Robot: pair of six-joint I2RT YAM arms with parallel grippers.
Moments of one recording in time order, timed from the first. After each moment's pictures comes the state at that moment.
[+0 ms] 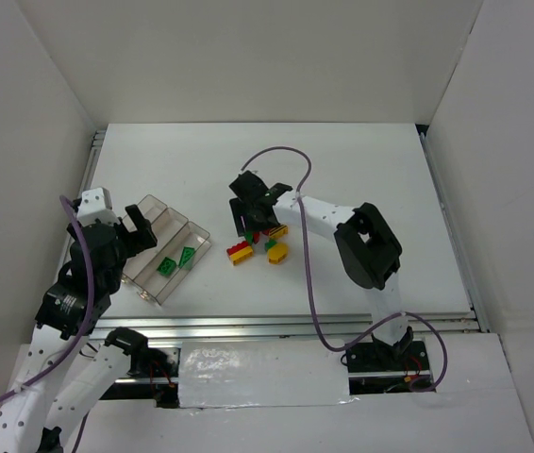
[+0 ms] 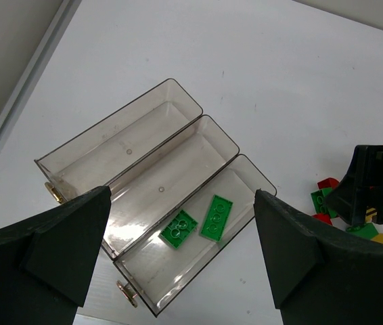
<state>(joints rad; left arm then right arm) -0.33 0.58 0.86 -0.64 -0.49 -0.37 0.78 2.06 1.58 -0.56 0.19 0.44</state>
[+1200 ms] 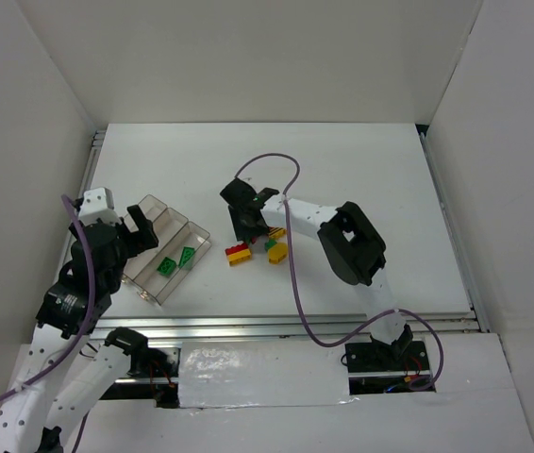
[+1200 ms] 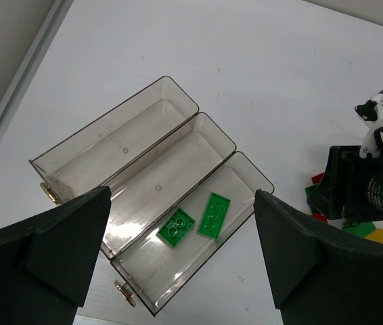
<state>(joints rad) -0.33 0.58 0.85 -0.64 -0.47 -0.37 0.80 2.17 1.66 -0.59 0.23 0.47</state>
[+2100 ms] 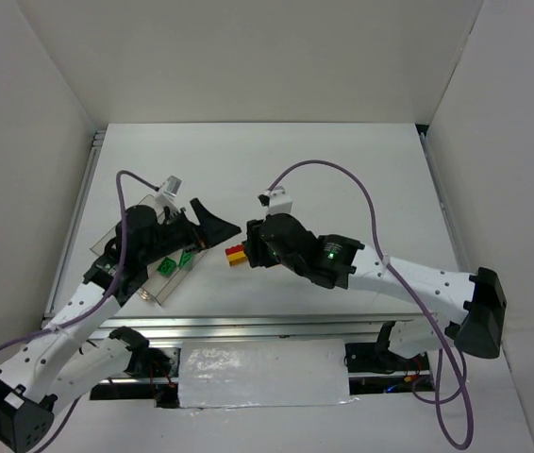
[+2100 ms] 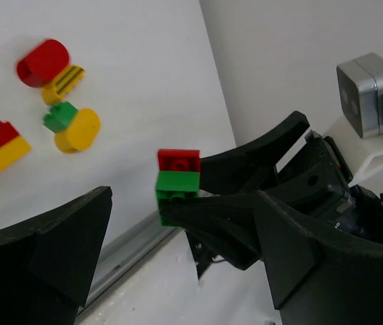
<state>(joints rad) -0.42 0.82 0.73 -0.16 0.37 -0.90 1.08 1.30 1.11 -0.42 0.38 0.61</state>
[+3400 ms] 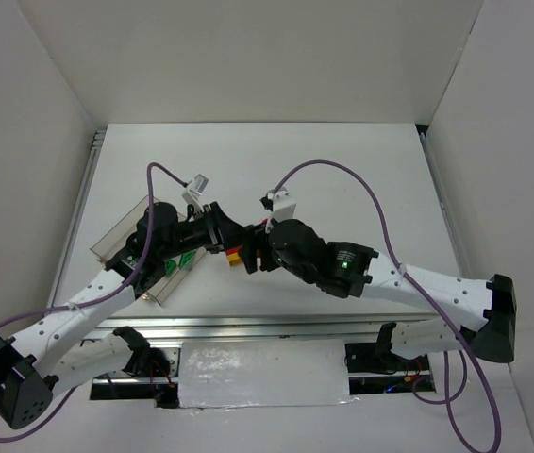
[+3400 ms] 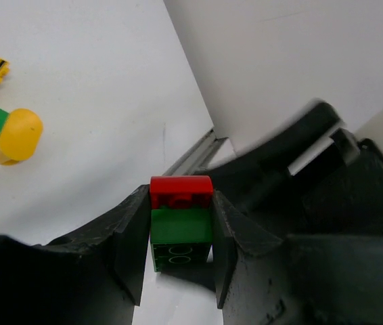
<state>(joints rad) -0.59 0.97 0.73 0.07 0.42 -0.92 1.17 1.23 1.12 -0.39 0.46 0.57</state>
